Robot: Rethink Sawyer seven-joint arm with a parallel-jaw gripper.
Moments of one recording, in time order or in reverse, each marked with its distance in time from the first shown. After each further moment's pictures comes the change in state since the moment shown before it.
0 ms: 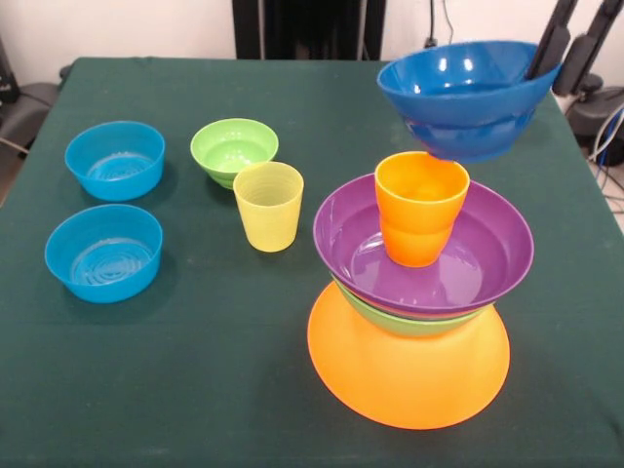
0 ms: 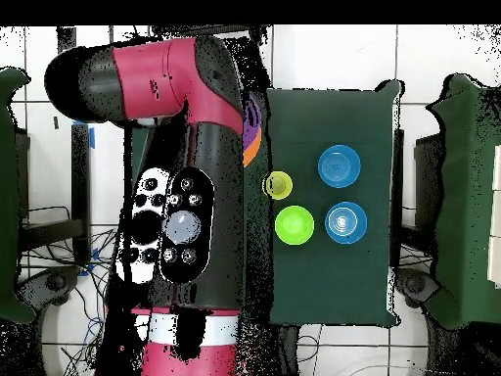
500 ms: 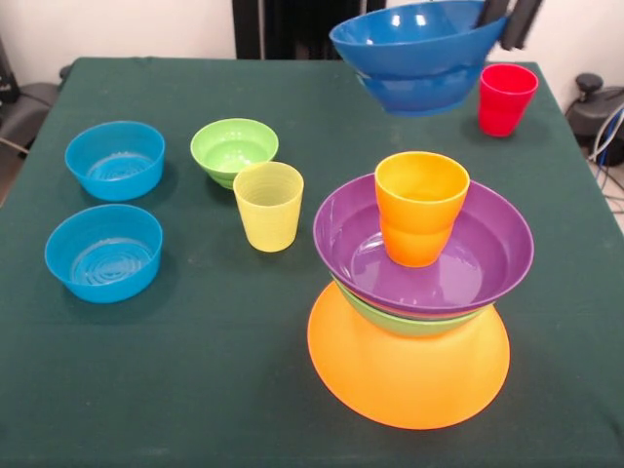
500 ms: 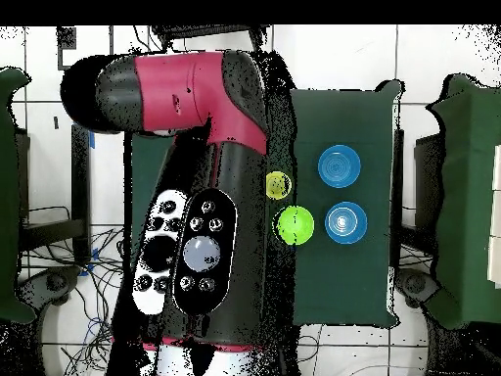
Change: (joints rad) arm -0.017 -0.070 -0.027 0.091 0.036 -0.016 0.001
